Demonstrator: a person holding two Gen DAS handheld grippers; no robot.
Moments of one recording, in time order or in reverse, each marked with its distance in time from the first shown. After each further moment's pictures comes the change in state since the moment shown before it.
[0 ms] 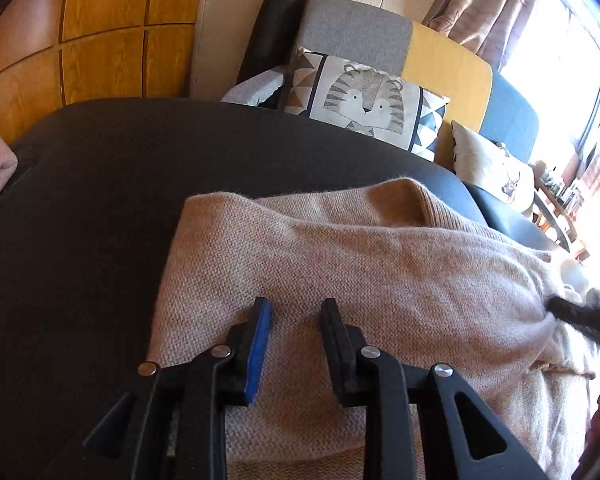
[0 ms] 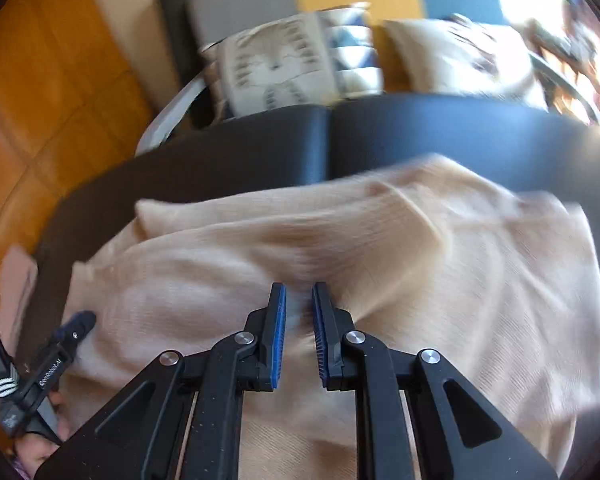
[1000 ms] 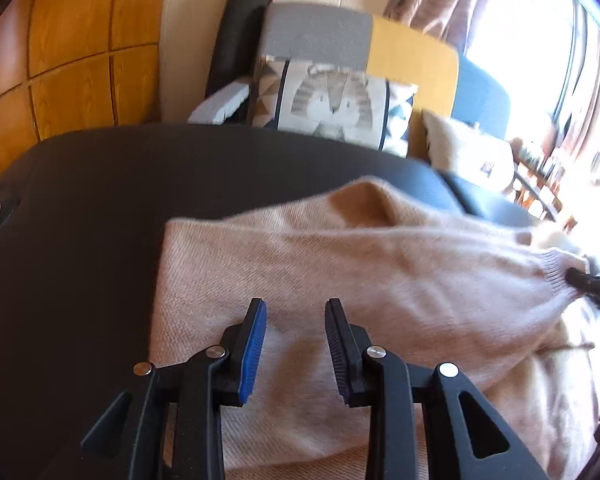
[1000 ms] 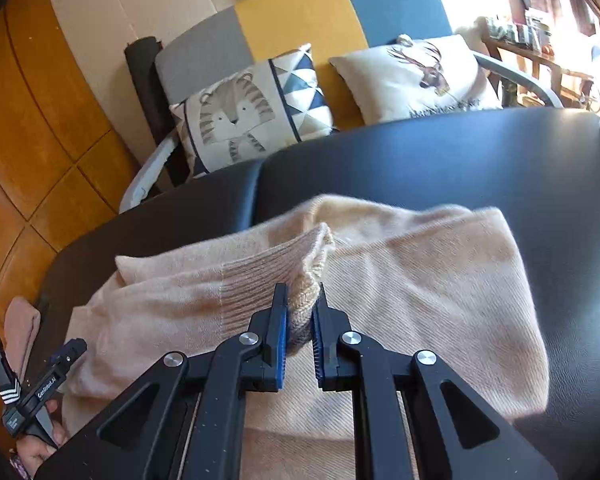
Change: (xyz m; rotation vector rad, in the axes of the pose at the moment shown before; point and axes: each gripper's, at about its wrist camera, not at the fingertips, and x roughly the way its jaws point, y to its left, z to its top) left arm 0.008 -0.031 0.010 0.136 0.023 -0.022; right arm -0.028 -0.051 -0.003 0.076 -0.110 -0.029
